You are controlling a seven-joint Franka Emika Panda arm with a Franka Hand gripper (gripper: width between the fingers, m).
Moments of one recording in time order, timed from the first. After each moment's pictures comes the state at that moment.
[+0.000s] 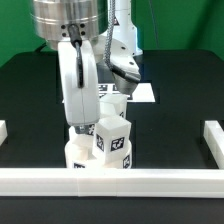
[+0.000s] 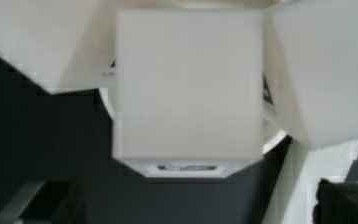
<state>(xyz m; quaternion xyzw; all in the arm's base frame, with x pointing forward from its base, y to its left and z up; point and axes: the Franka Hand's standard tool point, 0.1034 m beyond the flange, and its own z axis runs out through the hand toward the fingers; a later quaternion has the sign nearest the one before) 0.629 -0.076 0.087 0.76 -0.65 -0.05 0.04</state>
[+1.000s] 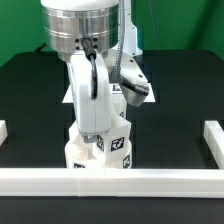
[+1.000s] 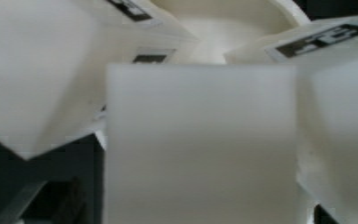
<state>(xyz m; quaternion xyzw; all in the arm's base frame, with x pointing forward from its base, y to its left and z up) 0.623 -0.068 0.066 0.76 -0.65 -0.03 0.05</state>
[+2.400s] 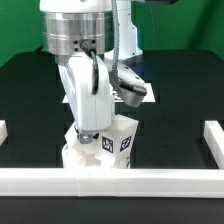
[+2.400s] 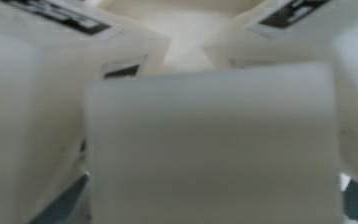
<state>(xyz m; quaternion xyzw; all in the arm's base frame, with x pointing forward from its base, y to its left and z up) 0.632 -0.073 0.060 0.78 -0.63 0.03 -0.01</state>
